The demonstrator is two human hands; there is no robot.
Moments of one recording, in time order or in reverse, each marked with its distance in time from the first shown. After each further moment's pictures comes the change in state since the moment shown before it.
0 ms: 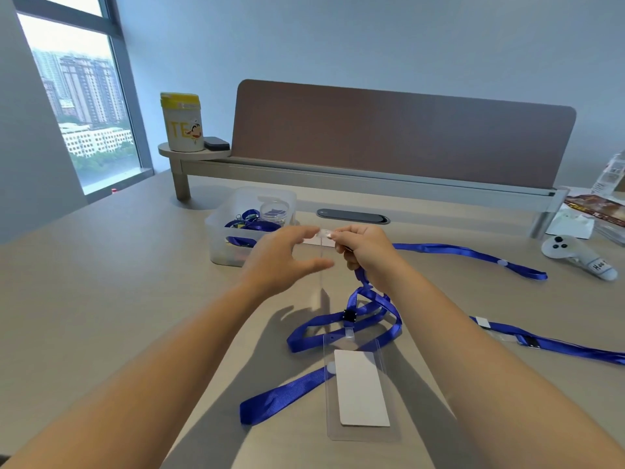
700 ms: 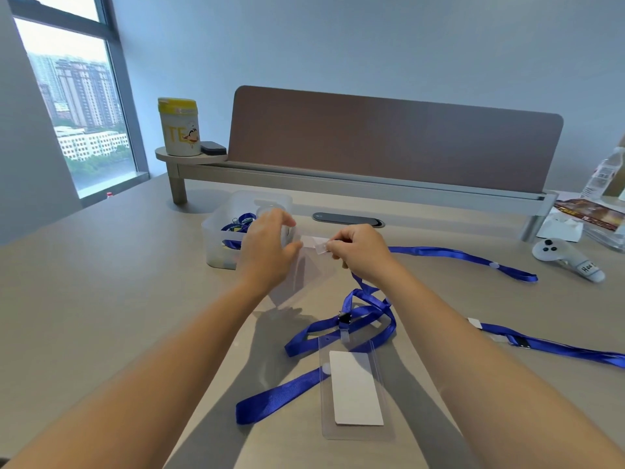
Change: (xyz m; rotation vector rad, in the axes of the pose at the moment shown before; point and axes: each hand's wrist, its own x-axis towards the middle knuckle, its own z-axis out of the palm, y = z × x) left_hand 0.007 -0.001 -0.002 -0.002 0.275 -0.096; right_hand 0.002 -0.001 -0.001 -0.522 0.075 -0.184
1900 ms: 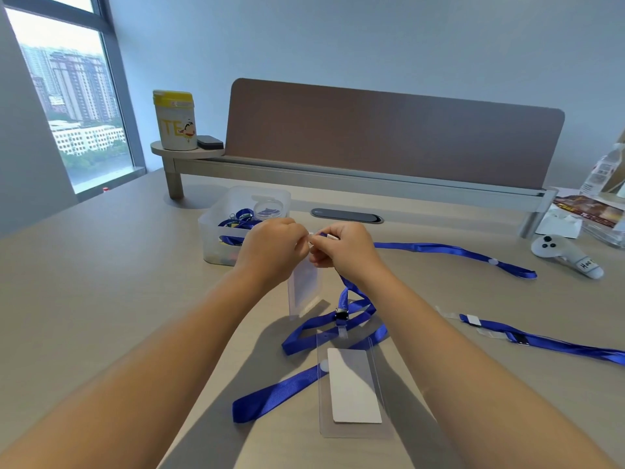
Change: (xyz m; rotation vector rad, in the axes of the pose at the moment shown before) left_hand -0.003 0.007 -0.004 0.368 -0.124 0.299; right_hand -0.006 -0.012 0.014 0.276 0.014 0.035
